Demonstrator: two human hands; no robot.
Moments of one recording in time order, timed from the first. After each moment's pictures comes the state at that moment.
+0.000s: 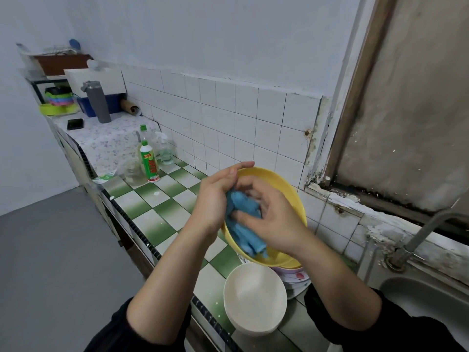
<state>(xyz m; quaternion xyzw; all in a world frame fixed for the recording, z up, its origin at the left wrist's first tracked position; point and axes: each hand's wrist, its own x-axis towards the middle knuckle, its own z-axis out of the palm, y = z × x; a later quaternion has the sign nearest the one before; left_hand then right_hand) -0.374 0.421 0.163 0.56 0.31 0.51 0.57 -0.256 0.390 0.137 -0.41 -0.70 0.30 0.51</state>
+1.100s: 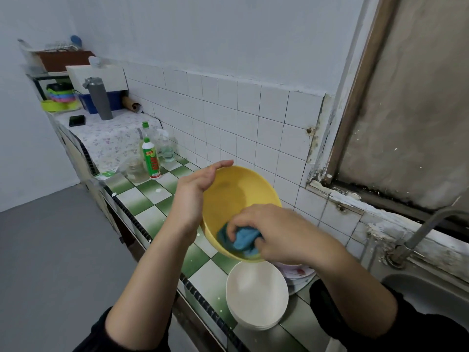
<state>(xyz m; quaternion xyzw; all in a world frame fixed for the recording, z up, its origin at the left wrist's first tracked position) -0.412 0.420 0.162 0.56 0.37 0.53 0.52 -0.255 0.367 0.157 -0.52 -0.84 0.10 0.08</state>
